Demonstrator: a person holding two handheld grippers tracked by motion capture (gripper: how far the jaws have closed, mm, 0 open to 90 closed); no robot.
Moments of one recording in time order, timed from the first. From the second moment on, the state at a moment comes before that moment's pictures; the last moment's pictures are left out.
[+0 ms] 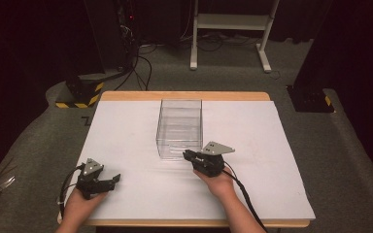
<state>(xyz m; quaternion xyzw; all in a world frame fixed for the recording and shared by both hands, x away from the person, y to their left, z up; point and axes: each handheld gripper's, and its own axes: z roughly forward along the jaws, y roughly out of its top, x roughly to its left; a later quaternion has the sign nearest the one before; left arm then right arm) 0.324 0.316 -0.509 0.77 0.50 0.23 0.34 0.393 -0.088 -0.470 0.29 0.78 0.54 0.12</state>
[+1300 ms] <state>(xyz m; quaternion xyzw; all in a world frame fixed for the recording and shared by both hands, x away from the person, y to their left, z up) 0.324 0.316 -0.509 0.77 0.50 0.23 0.34 0.375 -0.096 -0.475 0.24 0.79 0.56 0.07</state>
